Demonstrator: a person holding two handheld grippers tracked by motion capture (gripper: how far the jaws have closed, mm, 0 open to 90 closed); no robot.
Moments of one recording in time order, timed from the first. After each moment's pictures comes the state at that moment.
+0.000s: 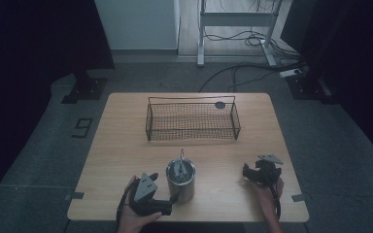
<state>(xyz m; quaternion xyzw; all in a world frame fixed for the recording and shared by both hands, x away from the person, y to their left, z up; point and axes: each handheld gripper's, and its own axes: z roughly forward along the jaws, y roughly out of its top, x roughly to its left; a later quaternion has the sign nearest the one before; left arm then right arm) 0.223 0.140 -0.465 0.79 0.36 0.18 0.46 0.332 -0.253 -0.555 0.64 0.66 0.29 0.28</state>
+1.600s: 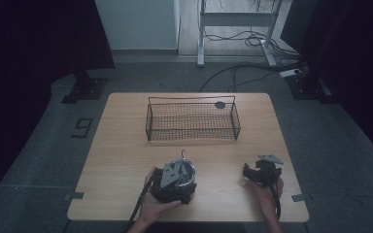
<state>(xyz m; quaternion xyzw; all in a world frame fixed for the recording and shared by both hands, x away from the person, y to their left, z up) 0.262 0.093 -0.484 0.81 0.34 0.18 0.44 0.332 -0.254 -0.555 0.64 0.66 0.29 0.28</state>
